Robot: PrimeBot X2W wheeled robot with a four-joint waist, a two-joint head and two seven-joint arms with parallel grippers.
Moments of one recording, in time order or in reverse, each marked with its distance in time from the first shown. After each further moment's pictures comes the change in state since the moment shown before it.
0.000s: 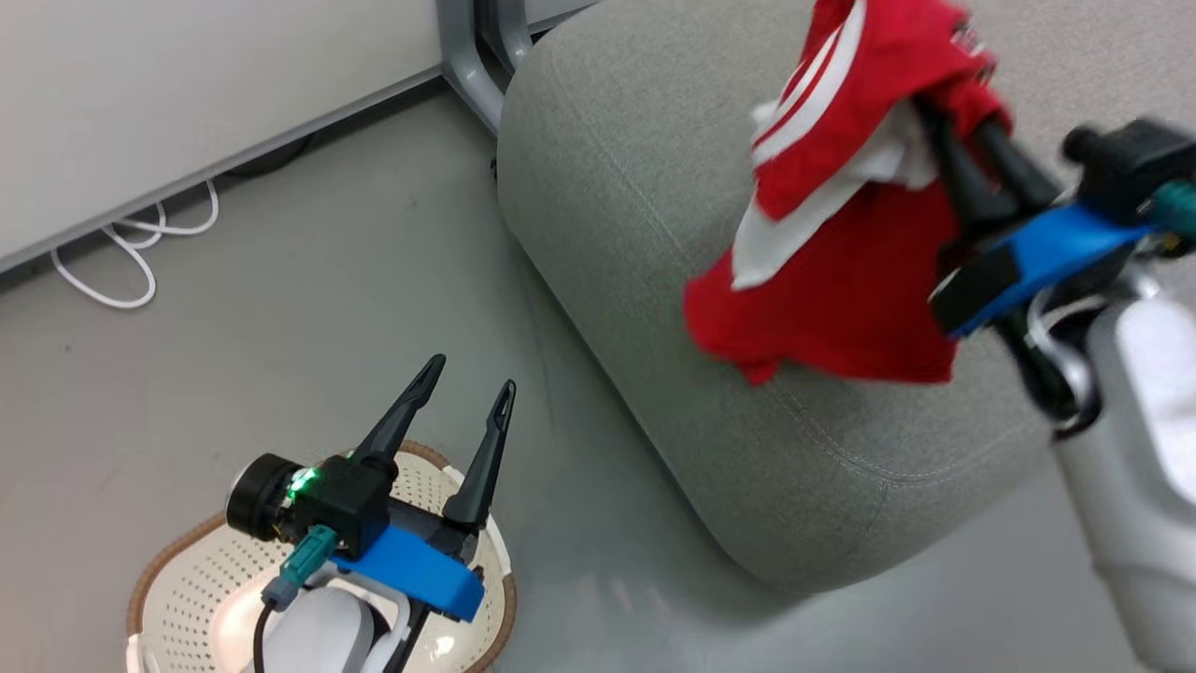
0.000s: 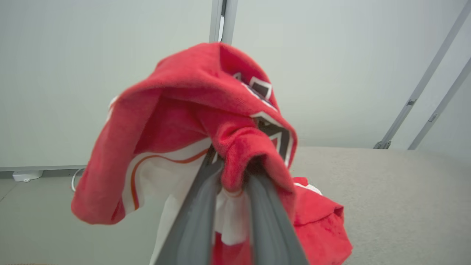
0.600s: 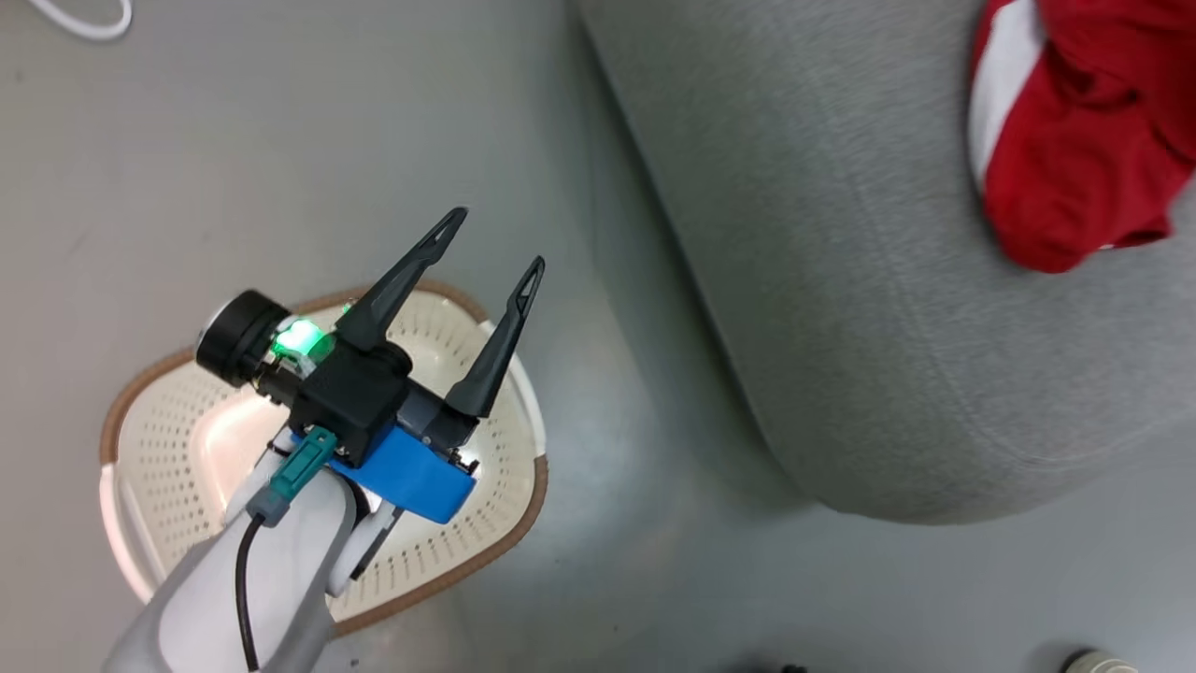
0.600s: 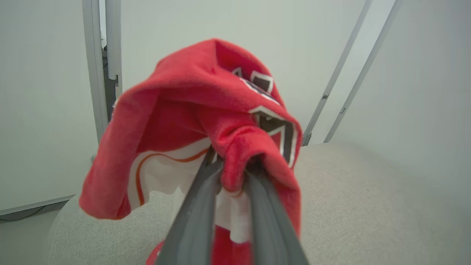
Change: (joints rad) left arm -0.251 0.118 -0.126 -0.082 0.037 0.000 0.000; right arm -0.354 -0.247 -0.372 0.269 0.034 0.000 -0.043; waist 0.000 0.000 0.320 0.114
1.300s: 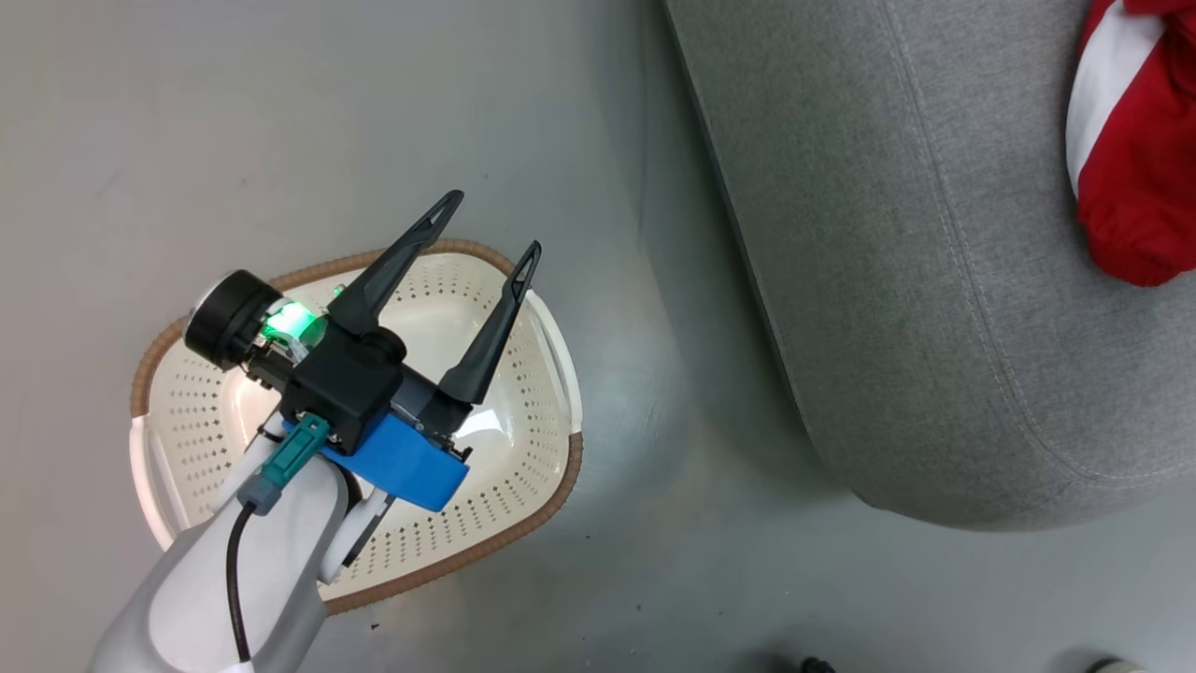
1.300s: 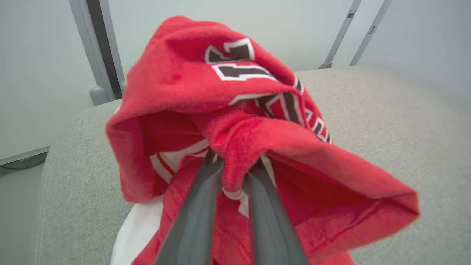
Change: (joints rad) left arm -0.039 0.024 -0.021 -0.005 -0.003 0.000 0.000; right arm 0.023 0.112 -0.071 0.316 -0.088 0.000 -0.173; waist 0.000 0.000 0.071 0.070
